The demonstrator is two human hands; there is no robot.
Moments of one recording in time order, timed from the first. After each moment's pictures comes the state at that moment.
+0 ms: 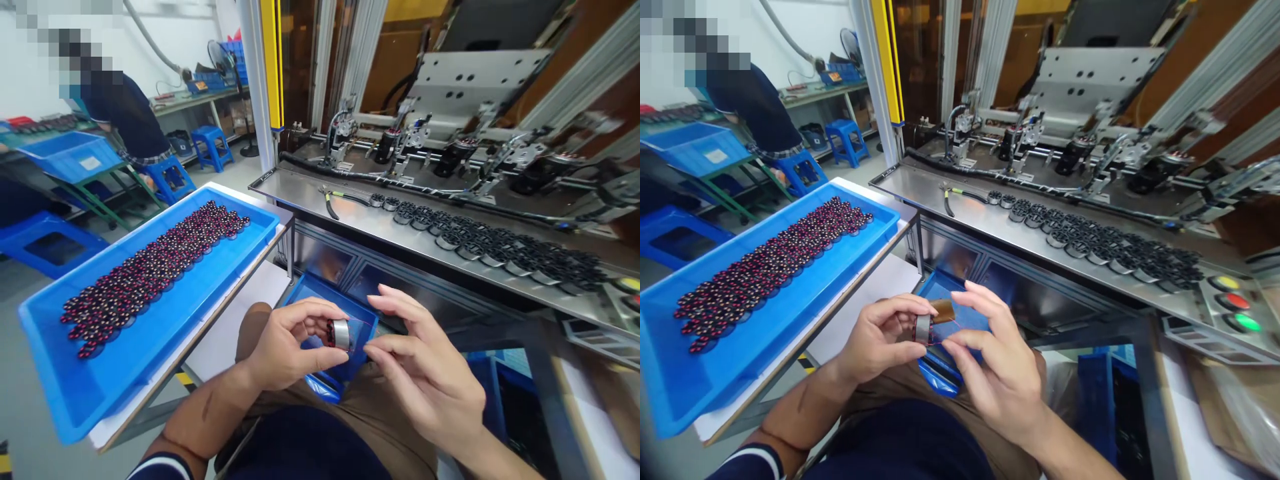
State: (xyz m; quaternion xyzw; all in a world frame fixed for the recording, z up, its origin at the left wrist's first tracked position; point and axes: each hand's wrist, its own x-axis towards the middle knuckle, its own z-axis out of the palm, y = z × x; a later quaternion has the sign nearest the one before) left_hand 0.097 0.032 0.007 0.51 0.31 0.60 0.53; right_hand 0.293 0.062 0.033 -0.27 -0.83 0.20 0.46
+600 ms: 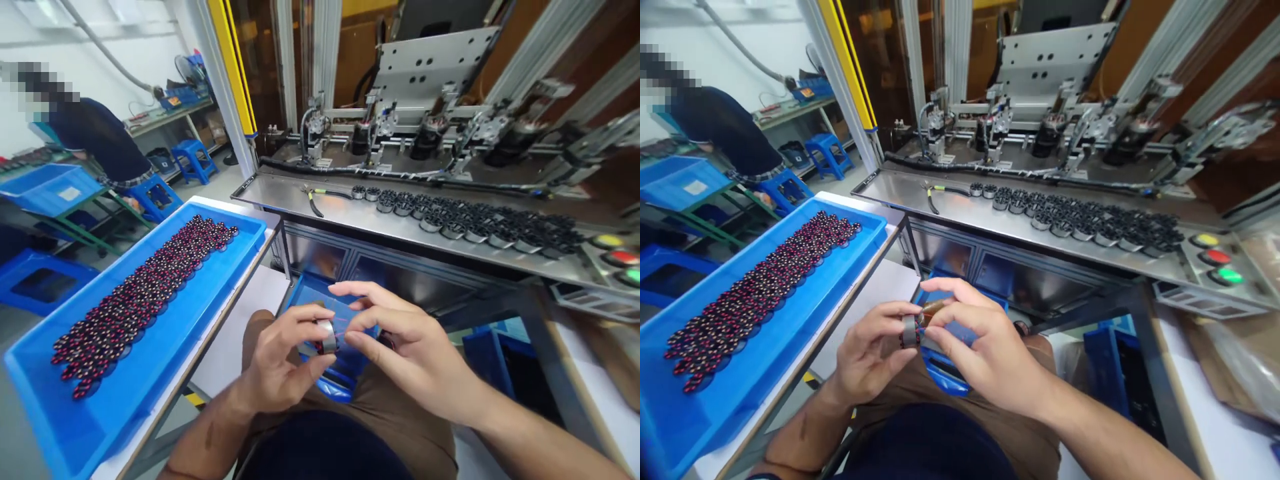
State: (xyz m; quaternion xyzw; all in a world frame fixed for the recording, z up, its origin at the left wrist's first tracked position) left_hand 0.083 0.031 0.002 0.72 0.29 0.57 0.27; right_hand 0.284 0.076 0.057 -0.29 -0.81 0.34 0.38
